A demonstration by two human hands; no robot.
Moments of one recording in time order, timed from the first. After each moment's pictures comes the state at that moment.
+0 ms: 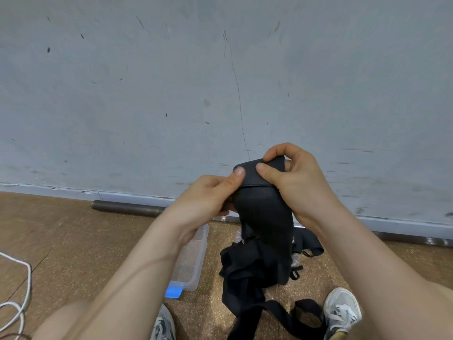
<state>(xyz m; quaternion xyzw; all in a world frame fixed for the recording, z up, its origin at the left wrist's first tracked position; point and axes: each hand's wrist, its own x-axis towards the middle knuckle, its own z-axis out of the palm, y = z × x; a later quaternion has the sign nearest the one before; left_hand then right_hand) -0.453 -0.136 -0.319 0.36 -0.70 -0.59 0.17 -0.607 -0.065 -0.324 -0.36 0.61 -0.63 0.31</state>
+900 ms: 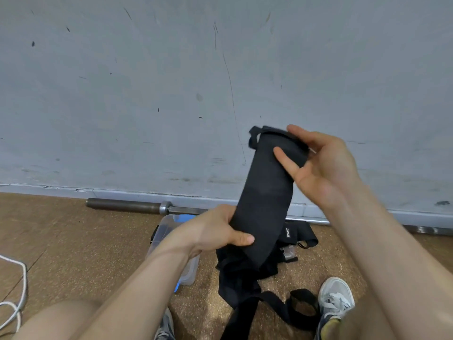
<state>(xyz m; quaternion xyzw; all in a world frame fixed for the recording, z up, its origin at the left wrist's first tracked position) -0.460 -0.135 -0.379 0.30 -0.73 -0.61 -0.02 -0.644 -0.057 -0.309 -0.04 0.38 -0.80 0.46</state>
